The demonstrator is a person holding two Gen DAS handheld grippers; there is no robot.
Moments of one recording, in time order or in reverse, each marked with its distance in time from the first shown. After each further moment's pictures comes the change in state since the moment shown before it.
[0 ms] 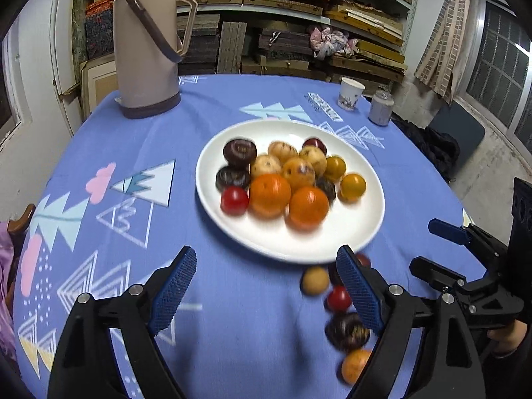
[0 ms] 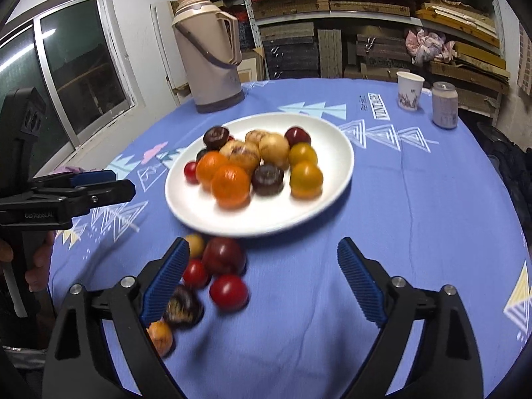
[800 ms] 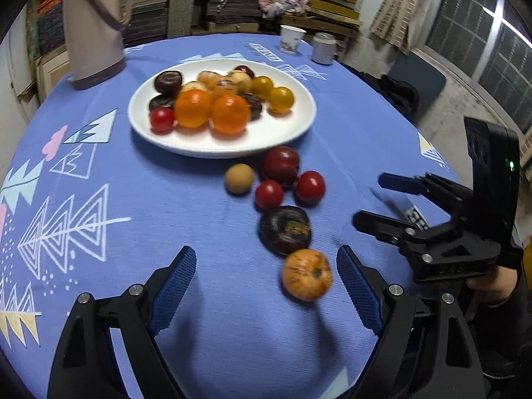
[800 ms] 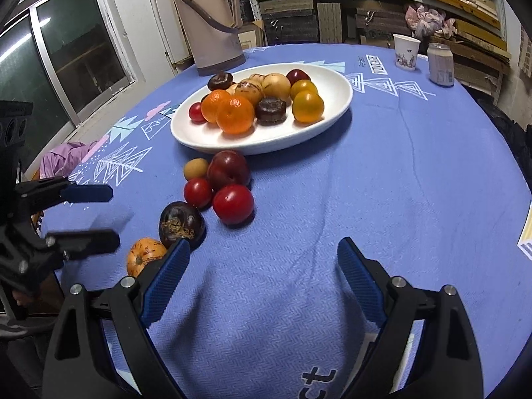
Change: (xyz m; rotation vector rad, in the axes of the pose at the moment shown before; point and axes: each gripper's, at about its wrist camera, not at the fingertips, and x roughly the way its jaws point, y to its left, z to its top) left arm -0.007 -0.048 -0.074 0.137 0.149 -0.151; right arm -0.004 0.006 -0.056 0.012 0.104 0.000
